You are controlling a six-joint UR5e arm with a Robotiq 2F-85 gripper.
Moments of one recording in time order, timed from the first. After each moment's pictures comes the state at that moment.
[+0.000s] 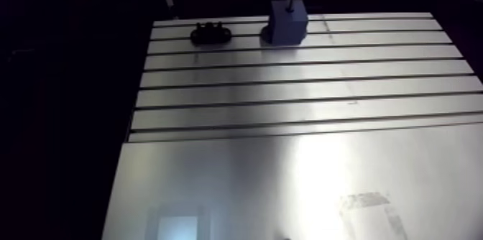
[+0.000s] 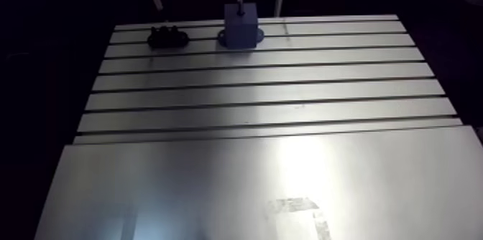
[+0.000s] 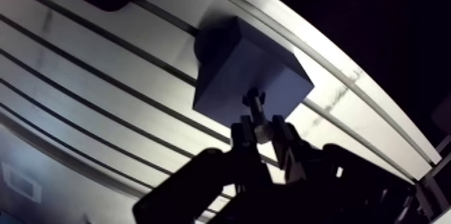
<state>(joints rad) -0.08 -0.96 1.31 -1.77 -1.67 -2.22</state>
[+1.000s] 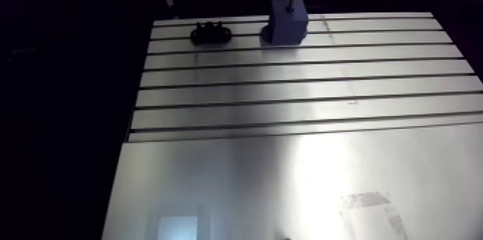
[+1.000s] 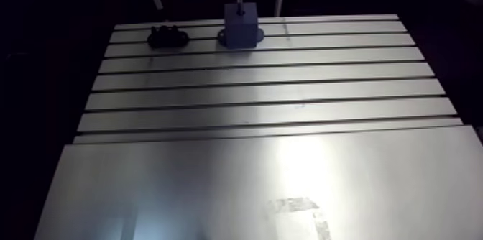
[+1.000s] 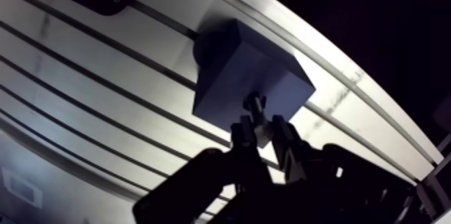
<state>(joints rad) -0.08 -0.96 1.32 -1.78 -1.67 -2.21</state>
